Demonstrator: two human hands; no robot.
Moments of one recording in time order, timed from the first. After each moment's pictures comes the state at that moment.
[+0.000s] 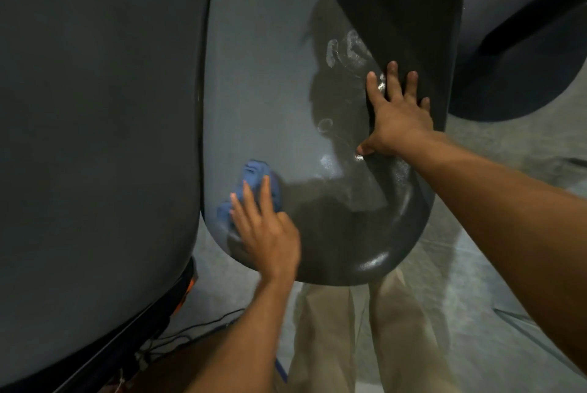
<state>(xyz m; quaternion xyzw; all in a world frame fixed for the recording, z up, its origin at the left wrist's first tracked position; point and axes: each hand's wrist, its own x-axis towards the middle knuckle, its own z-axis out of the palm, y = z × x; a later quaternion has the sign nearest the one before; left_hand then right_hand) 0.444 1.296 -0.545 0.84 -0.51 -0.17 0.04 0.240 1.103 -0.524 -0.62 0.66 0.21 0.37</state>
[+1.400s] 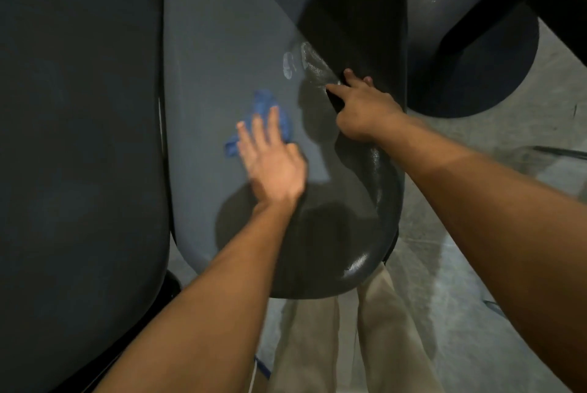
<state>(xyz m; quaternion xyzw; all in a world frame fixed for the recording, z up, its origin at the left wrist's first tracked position) 0.383 1.165 -0.567 0.76 -0.62 -0.17 0.01 0.216 1.081 -0.509 -0.60 0.66 0.12 0.44</state>
